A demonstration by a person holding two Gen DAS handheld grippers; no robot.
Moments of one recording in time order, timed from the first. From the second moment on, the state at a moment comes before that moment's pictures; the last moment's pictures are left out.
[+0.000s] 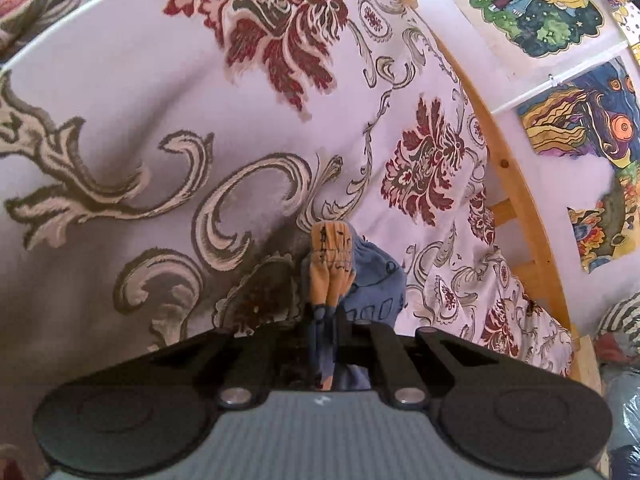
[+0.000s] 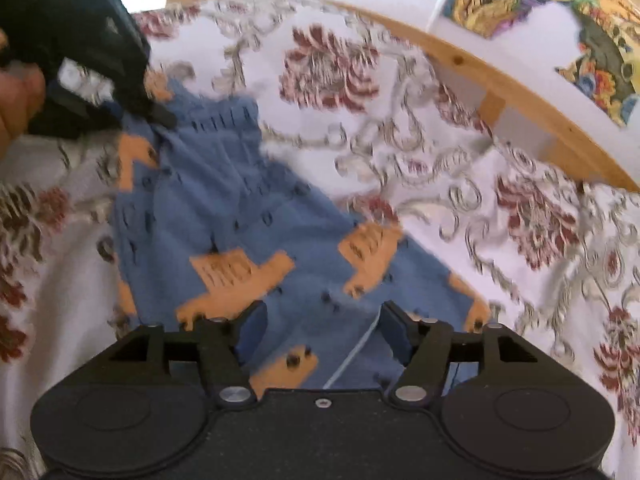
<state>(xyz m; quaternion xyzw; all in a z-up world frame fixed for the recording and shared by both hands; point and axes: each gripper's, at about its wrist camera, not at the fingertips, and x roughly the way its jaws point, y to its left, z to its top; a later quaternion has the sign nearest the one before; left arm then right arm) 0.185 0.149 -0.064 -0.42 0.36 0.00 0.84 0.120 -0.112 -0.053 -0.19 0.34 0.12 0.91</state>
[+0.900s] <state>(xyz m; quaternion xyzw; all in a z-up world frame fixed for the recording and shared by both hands) 0.070 -0.101 -0.029 0.15 0.22 -0.29 0.92 0.074 -0.297 -0.037 0.03 0.40 0.05 0.92</state>
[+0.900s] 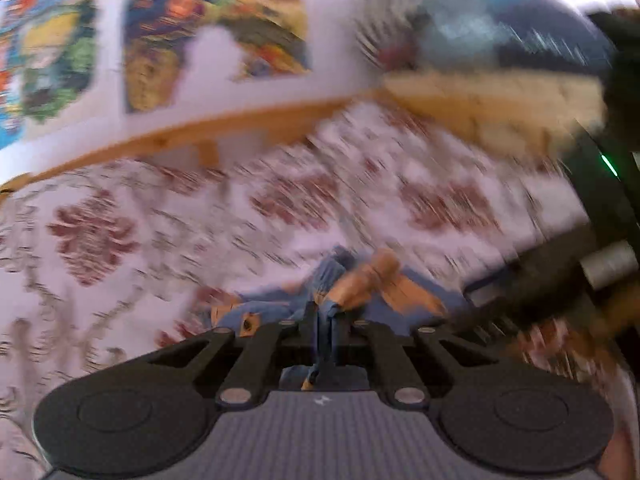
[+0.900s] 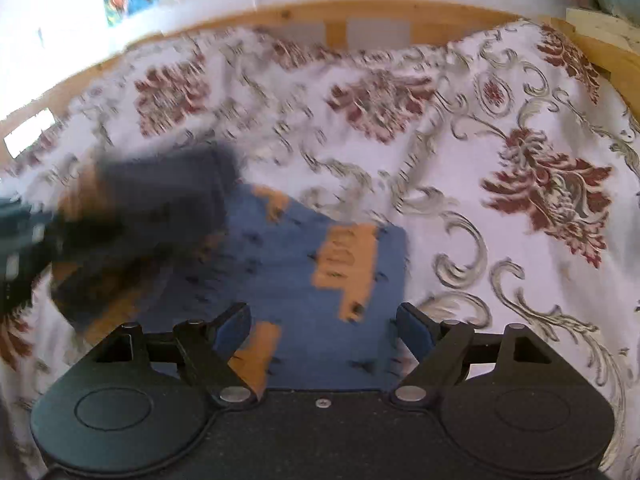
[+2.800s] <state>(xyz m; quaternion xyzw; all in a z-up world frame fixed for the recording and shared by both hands) 0.044 -0.134 -0.032 0.23 0.19 -0.27 0.92 0.073 -0.365 -0.038 0.40 0.37 0.14 0.83</state>
